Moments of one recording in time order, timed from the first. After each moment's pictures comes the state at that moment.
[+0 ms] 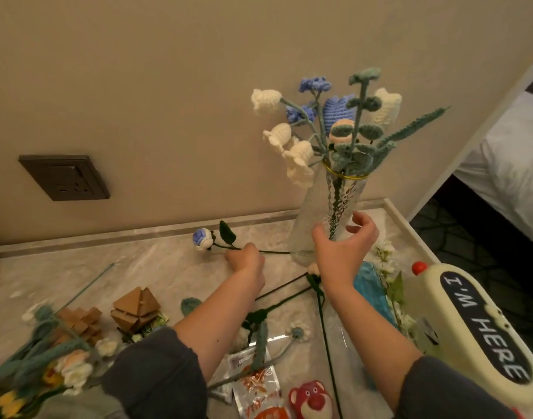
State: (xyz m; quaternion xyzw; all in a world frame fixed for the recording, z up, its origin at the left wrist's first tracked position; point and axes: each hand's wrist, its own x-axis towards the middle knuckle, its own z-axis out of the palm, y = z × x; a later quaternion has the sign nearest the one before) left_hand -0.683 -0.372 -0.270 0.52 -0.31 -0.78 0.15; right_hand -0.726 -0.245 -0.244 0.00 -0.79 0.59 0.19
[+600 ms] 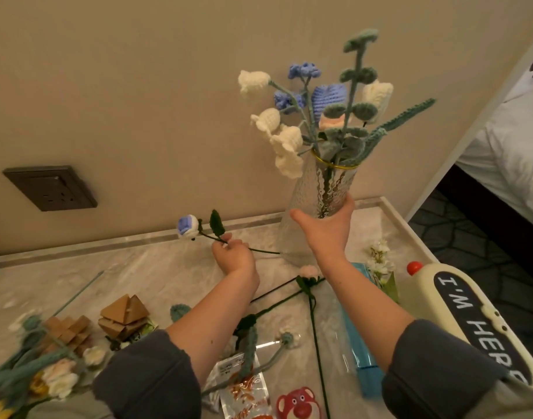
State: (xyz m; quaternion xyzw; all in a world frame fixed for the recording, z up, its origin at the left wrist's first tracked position) left_hand -0.700 -0.365 -0.270 0.50 -0.34 -0.73 0.31; right_hand -0.771 -0.254 -0.233 0.04 -0.76 0.64 0.07
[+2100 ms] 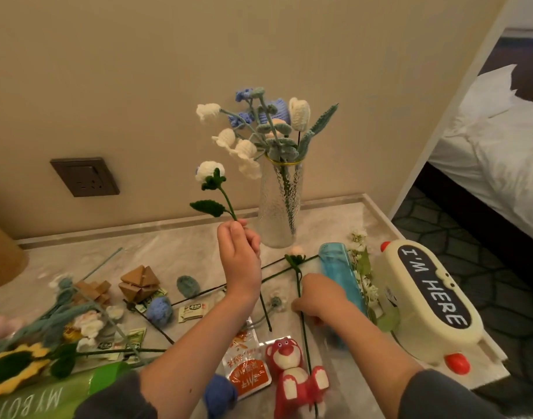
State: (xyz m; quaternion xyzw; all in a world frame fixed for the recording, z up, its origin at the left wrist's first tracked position) left_hand -0.587 -0.287 -0.196 0.24 -0.57 -0.69 0.38; right_hand -0.657 -0.170 -0.255 0.20 -0.95 0.04 -0.24
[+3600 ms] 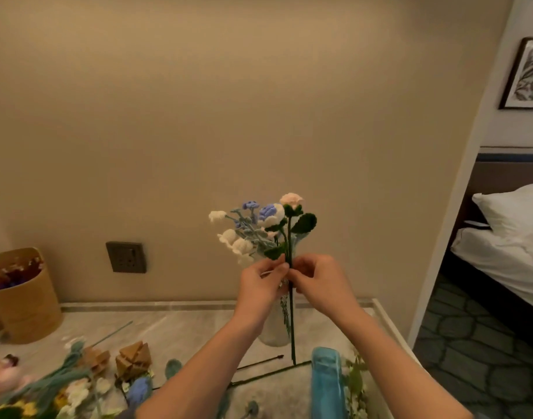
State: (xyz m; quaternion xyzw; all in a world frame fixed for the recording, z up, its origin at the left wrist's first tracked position) left_hand -0.653 -0.258 -0.107 0.14 -0.57 -0.74 0.33; right_hand -0.729 -0.157 -0.085 0.40 -0.78 0.48 -0.02
